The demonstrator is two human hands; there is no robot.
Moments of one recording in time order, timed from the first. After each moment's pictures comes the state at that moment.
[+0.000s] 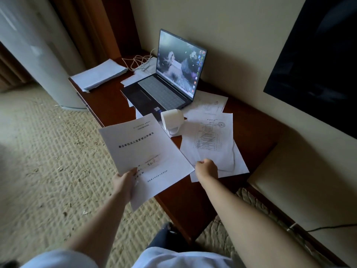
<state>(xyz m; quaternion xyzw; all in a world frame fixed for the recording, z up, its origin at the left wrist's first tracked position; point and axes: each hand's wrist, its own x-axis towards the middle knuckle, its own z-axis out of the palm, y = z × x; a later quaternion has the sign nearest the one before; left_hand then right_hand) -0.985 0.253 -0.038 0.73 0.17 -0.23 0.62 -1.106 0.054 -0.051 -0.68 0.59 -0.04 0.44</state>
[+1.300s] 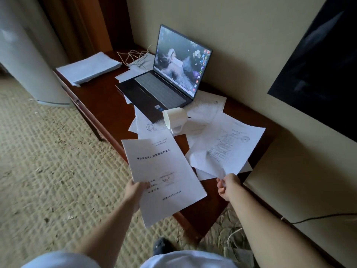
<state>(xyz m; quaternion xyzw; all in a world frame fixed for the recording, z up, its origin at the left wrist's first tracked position) -0.976 0.273 -0.071 0.71 0.10 -0.38 0.59 -1.150 0.049 -0.075 -0.25 0.67 -0.13 0.68</state>
